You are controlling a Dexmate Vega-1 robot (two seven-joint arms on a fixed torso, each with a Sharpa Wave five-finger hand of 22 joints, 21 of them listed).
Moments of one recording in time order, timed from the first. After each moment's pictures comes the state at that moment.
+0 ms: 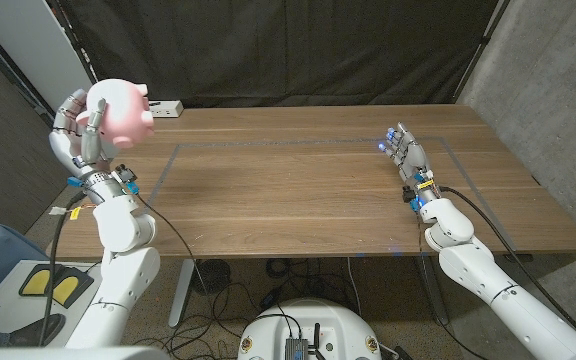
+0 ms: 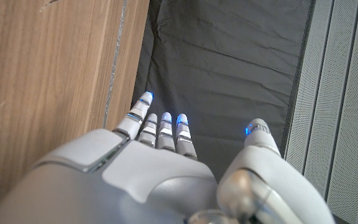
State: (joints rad) left arm 1.17 0.31 -0.11 -1.63 -0.41 -0.80 0.48; left_hand 0.96 -0.21 0.47 -0.16 0.20 0.62 0.07 0.44 0.32 0.57 -0.01 0.49 0.57 0.65 -0.02 0.31 0.23 0.70 0.23 0.37 0.18; right arm -1.09 -0.55 -0.30 -1.57 0.65 0.41 -0.07; right_hand 0.27 0.07 0.25 -0.14 0.17 0.20 0.07 0.19 0.19 0.15 0.12 0.23 0.20 0.03 0.11 0.22 0.22 0.29 0.05 0.20 0.17
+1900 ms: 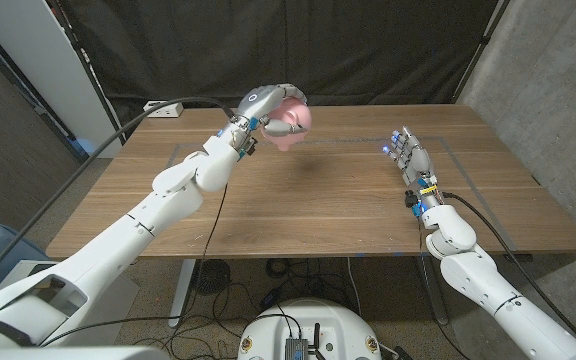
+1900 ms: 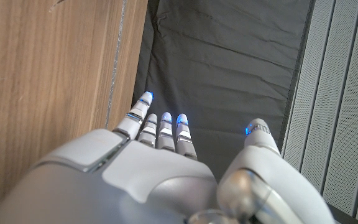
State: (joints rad) left arm 0.75 0.67 0.50 -1.80 0.63 -0.17 0.30; left_hand 0.96 -0.21 0.47 -0.16 0.20 0.63 0.07 0.44 0.31 0.58 -0.01 0.48 0.58 0.65 -0.02 0.31 0.24 0.69 0.22 0.37 0.18; right arm -1.14 -0.54 -0.28 -1.61 0.64 0.42 -0.10; right_hand 0.27 0.07 0.25 -0.14 0.17 0.20 0.07 0.19 0.19 0.15 0.12 0.23 0.20 0.03 0.11 0.21 0.22 0.29 0.05 0.20 0.17
